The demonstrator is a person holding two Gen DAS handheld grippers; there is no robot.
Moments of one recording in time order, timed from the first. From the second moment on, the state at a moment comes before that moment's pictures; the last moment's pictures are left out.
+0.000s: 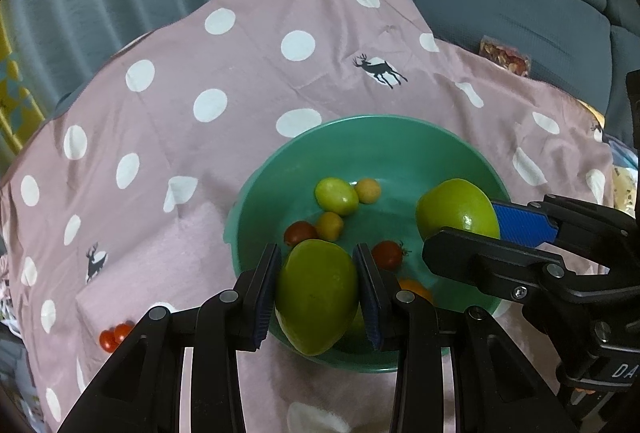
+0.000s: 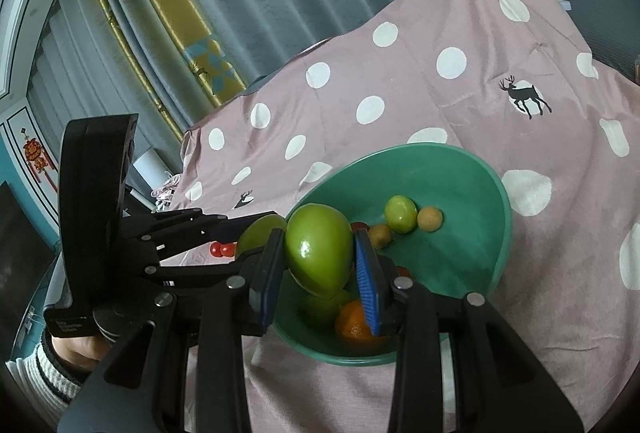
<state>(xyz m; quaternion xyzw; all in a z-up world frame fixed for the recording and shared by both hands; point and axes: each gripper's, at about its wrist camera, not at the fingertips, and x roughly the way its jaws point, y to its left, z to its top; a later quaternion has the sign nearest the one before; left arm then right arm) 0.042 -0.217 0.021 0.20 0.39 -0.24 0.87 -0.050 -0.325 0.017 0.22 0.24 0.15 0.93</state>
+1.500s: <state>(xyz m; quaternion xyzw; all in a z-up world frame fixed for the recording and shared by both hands) 0.047 -0.230 0.012 0.24 0.40 -0.24 0.85 -0.049 -0.329 0.011 0.21 0.25 0.12 0.94</state>
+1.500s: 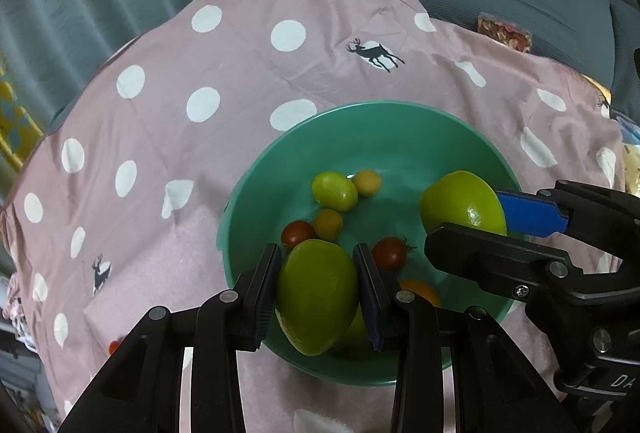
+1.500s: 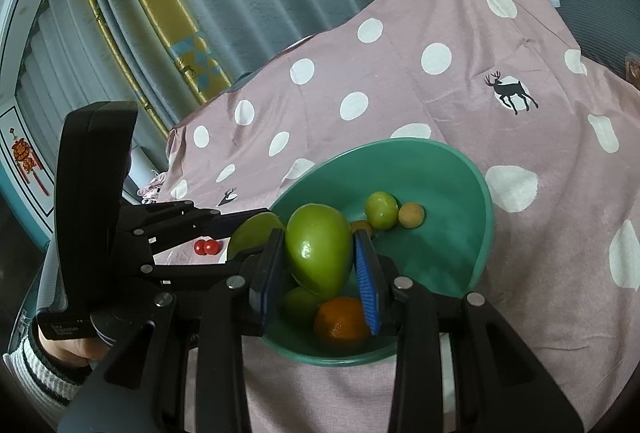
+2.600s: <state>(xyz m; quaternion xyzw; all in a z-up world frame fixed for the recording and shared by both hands) 0.047 -0.233 0.010 0.25 0.40 -0.23 0.85 -0.051 -0.330 0.011 0.21 0.26 0.12 0.94</state>
